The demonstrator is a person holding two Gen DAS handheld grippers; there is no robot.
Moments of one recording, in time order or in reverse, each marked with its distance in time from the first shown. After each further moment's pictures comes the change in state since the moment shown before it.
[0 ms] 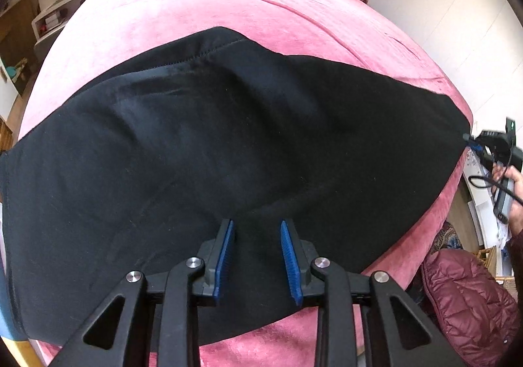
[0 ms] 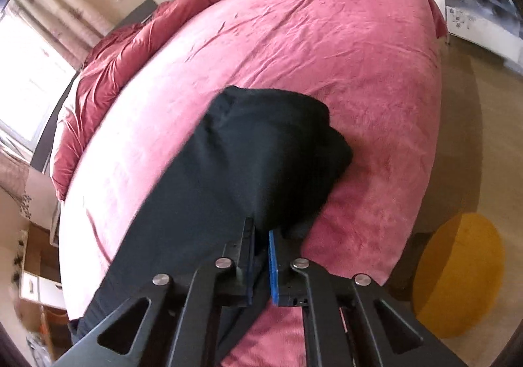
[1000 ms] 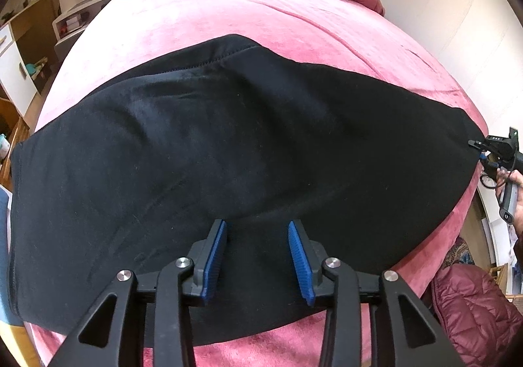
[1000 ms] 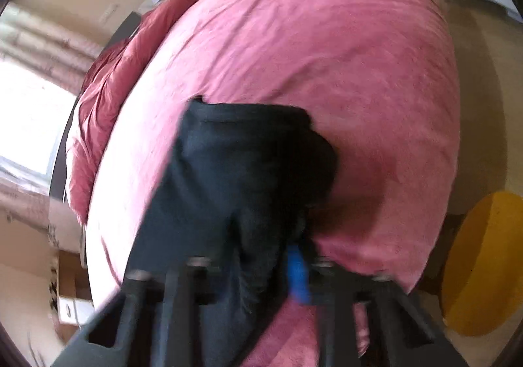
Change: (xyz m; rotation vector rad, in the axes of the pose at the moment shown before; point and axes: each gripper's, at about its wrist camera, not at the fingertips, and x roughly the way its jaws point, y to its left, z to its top) left arm 0.003 -0.003 -0.018 -0.038 -0.063 0.090; right arm 0.055 -0.024 0.042 0.051 0.051 0.101
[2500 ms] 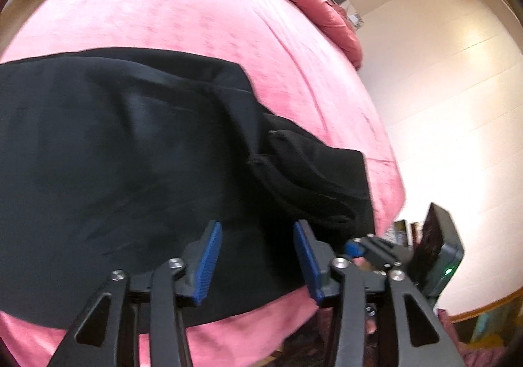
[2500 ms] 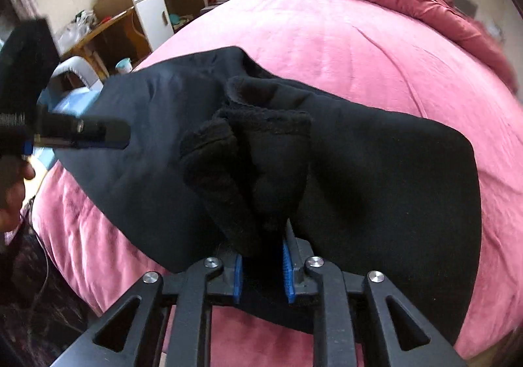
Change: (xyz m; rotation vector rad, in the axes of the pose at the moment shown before) left arm -0.029 0.073 0.031 -0.348 0.024 -0.463; right arm 0.025 0.281 -0.346 -1.298 0.337 0.181
